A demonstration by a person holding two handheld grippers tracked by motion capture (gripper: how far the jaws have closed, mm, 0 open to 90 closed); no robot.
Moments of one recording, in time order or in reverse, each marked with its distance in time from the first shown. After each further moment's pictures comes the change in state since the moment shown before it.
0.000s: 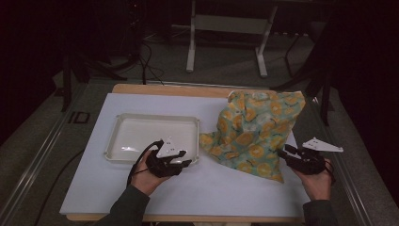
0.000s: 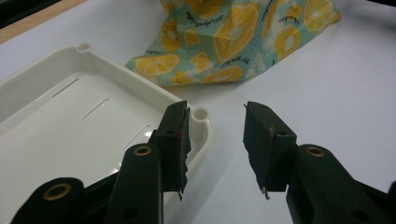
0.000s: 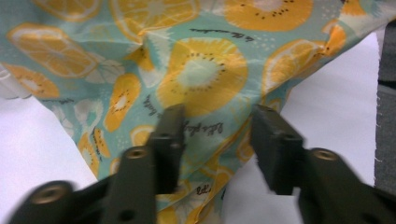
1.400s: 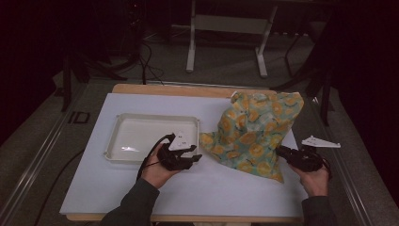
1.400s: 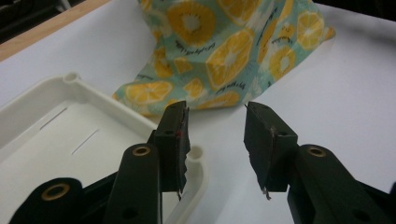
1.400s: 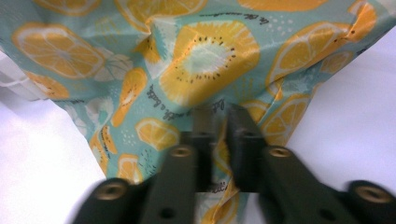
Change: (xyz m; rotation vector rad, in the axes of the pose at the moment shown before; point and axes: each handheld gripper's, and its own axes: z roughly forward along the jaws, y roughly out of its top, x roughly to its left) left arm -0.003 0.030 0.023 -0.015 -0.028 0.033; right arm -0.013 -0.004 0.014 0.028 0.105 0.071
